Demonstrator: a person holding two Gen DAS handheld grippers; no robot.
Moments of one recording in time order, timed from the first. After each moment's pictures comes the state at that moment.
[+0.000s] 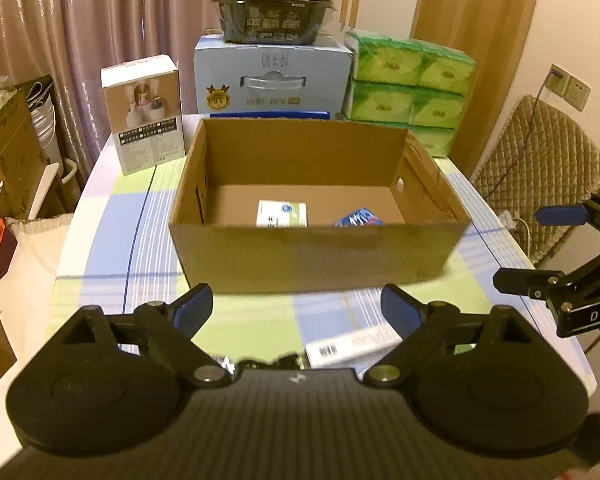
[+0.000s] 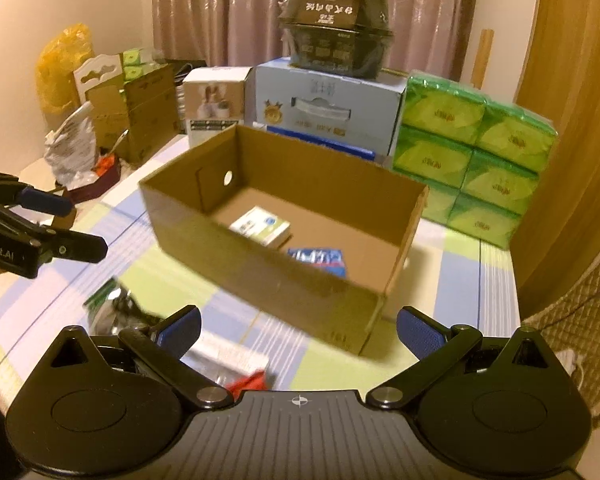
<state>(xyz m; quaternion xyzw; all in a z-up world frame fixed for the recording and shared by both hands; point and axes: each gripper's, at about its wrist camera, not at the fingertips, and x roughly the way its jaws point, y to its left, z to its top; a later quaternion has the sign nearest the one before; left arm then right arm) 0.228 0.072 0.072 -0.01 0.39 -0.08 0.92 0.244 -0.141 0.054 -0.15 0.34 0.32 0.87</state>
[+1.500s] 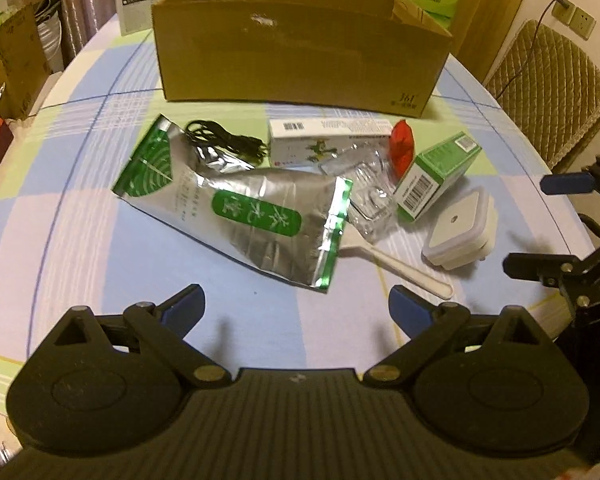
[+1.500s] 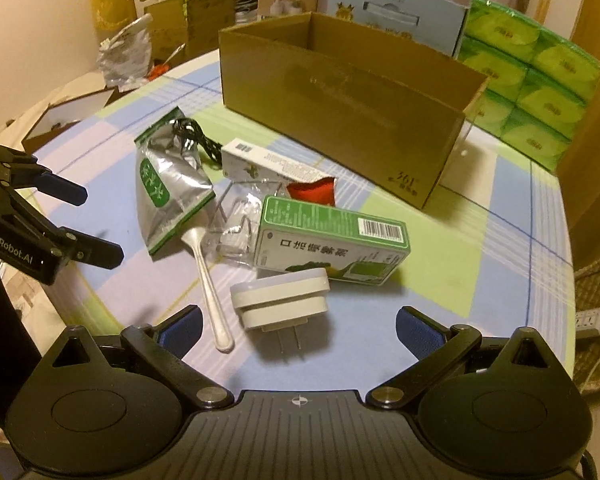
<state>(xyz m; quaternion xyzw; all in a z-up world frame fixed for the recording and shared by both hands) 0.115 0.033 -0.053 -0.03 0.48 -0.06 0.88 0.158 -0.182 -0.055 -0.22 0.39 0.37 0.81</state>
